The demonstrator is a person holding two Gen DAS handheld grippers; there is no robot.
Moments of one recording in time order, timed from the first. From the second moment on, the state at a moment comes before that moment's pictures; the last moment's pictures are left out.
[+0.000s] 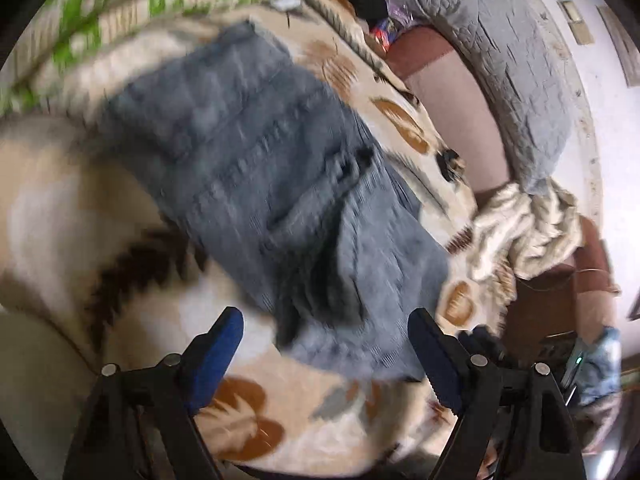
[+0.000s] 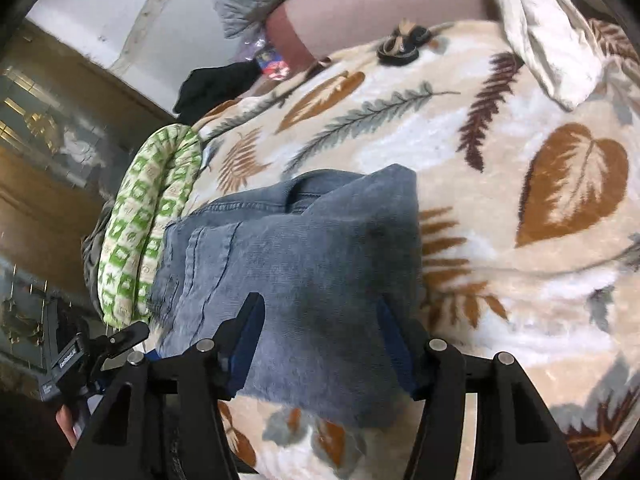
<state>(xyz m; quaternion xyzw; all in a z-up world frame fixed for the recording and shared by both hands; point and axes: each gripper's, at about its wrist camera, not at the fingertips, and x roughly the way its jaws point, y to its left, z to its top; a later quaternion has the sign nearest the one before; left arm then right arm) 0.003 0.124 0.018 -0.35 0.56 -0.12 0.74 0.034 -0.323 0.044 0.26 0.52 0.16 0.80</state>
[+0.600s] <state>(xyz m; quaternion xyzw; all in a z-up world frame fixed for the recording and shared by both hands) 0.018 0.098 0.001 -0.35 0.60 -0.16 0.70 0.129 -0.254 0.051 0.23 0.56 0.26 0.75</state>
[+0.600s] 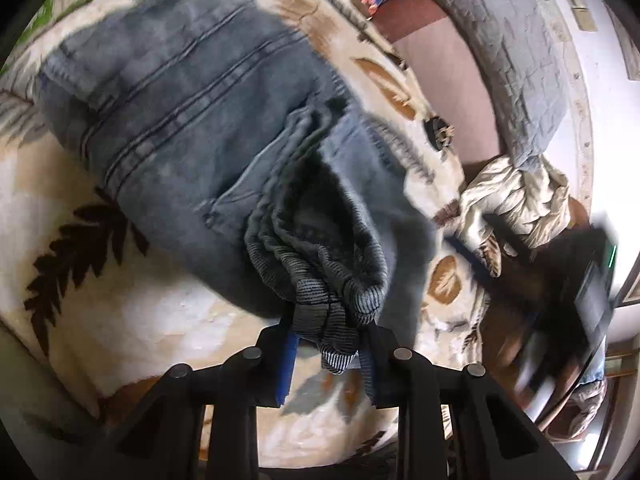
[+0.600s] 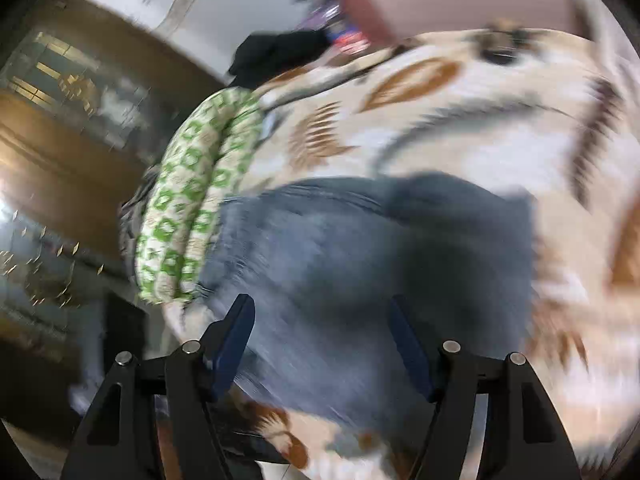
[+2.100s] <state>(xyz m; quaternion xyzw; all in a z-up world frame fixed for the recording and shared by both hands) 0.031 0.071 -0.012 -0.36 0.60 -0.16 0.69 0.192 -0.159 0.032 0.02 0.60 0.28 0.75</state>
